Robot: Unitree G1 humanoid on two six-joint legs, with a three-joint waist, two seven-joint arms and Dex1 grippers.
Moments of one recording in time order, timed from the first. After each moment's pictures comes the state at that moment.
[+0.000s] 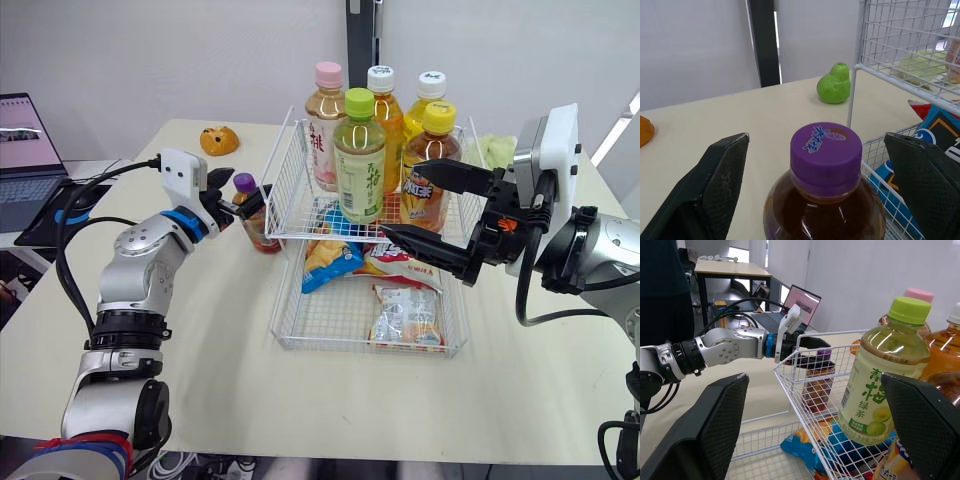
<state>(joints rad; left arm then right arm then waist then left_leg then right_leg) -0.74 0.48 0.16 0.44 -0.28 0.21 -0.60 -0.53 -0.90 -0.28 -0.62 1.12 0.81 0.57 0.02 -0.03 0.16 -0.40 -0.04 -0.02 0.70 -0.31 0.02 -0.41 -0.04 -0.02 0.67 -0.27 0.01</state>
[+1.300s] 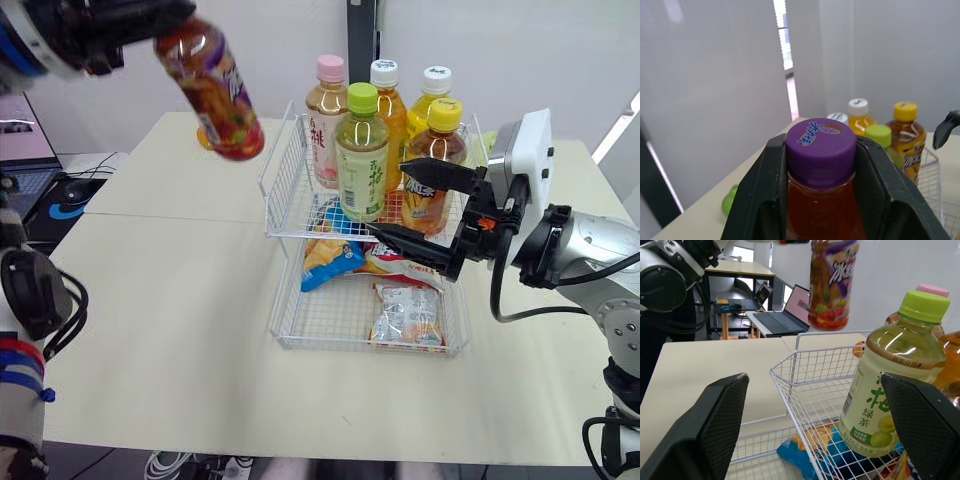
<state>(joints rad) -1.50 0.80 0.12 0.62 -0.47 0.64 -1.34 -0.56 -0.84 -0.19 -0.60 1.04 0.75 0.60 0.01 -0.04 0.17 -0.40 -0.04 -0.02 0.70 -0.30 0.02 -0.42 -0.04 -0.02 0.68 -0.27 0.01</state>
